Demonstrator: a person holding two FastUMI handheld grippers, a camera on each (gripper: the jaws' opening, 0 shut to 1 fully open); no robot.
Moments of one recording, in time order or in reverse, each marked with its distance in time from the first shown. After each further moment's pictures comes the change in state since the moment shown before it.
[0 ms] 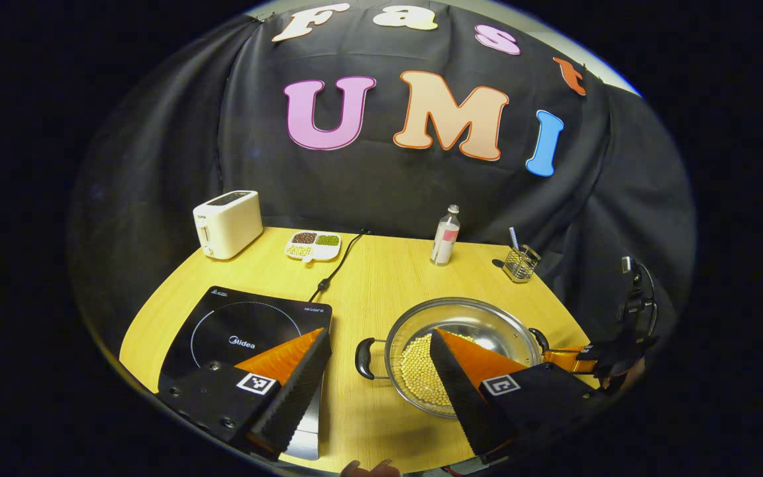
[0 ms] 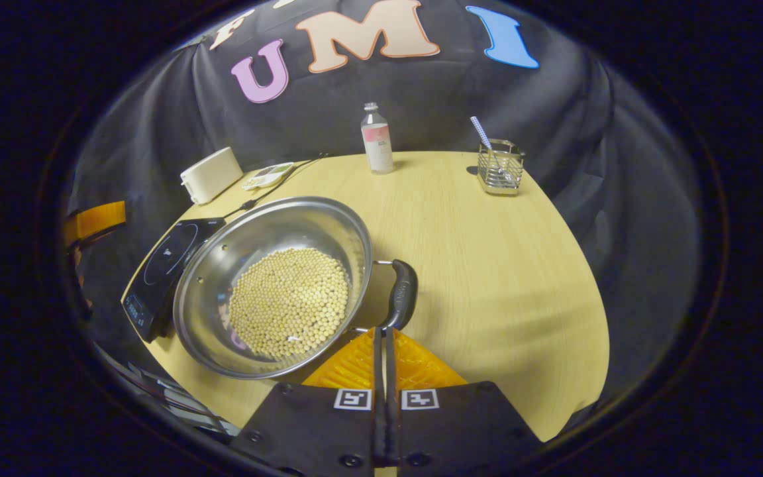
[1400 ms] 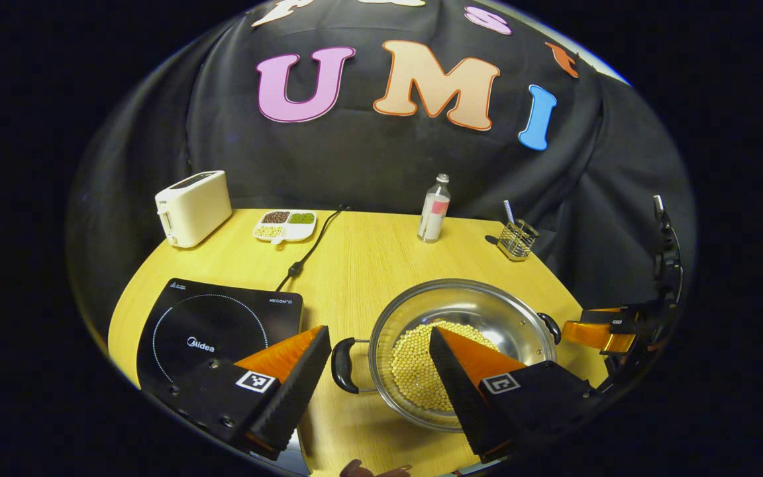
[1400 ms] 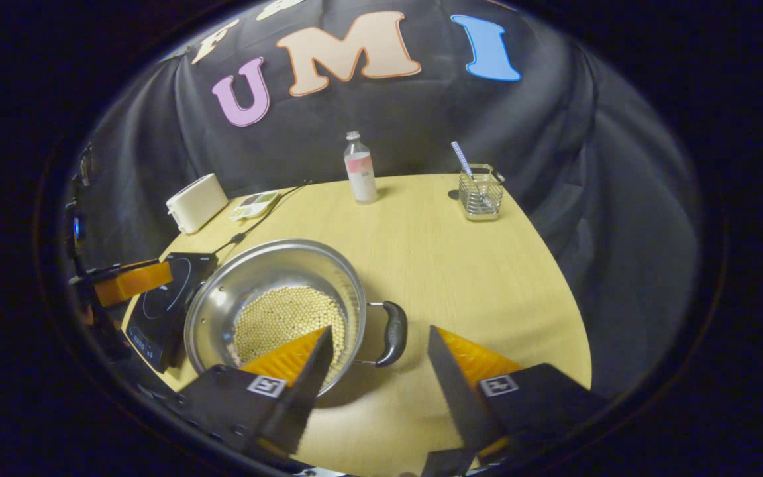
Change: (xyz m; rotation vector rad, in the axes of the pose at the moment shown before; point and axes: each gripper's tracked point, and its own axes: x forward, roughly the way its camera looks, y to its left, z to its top) left arm 0.064 -0.016 -0.031 0.029 0.104 -0.090; right arm -0.014 0.000 0.048 0.072 -0.065 -0.066
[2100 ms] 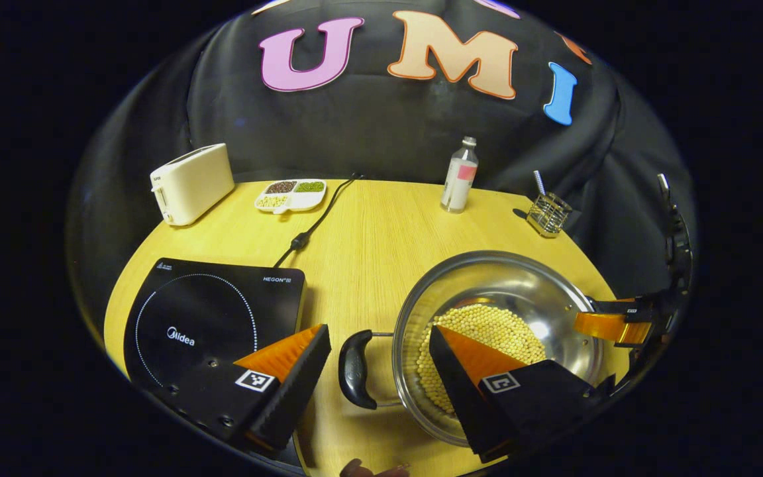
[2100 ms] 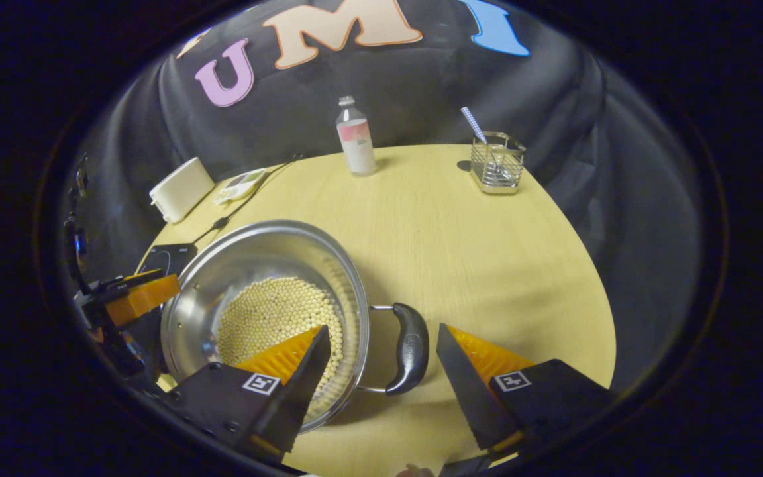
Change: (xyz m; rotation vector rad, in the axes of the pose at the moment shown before) left arm 0.054 0.027 -0.043 0.004 0.115 0.071; right arm 0.062 0.008 -0.021 0.002 0.124 -0.011
